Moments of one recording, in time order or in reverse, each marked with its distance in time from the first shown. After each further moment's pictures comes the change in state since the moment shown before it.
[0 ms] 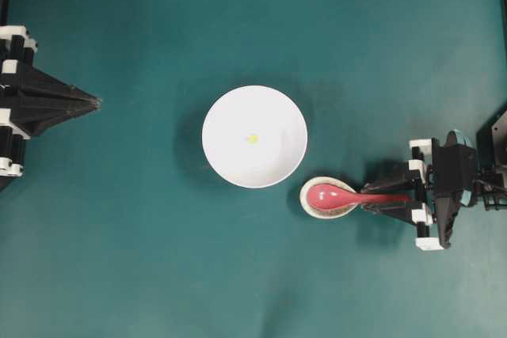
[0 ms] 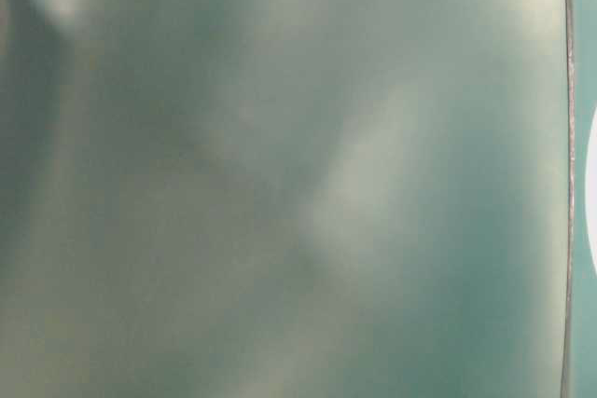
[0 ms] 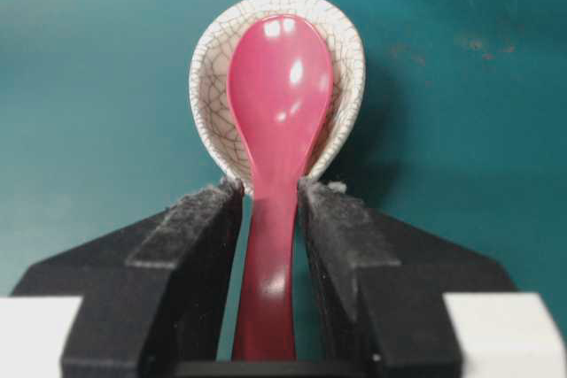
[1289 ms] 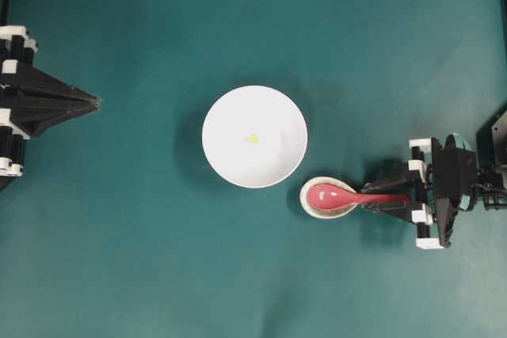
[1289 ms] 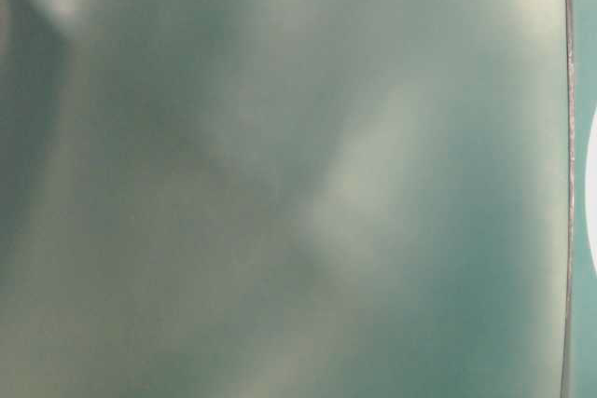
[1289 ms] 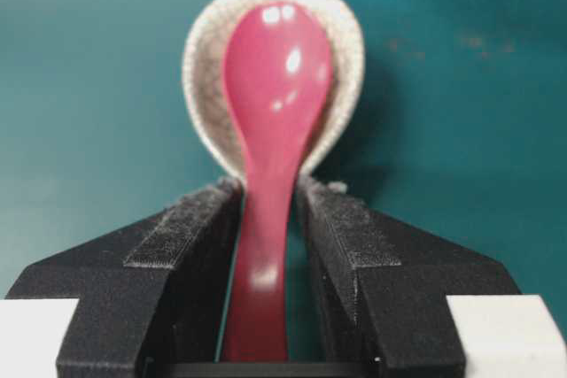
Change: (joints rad) left arm 0.000 0.000 0.000 0.000 0.000 0.000; right arm -0.003 0.000 0.002 0.000 0.015 -0.048
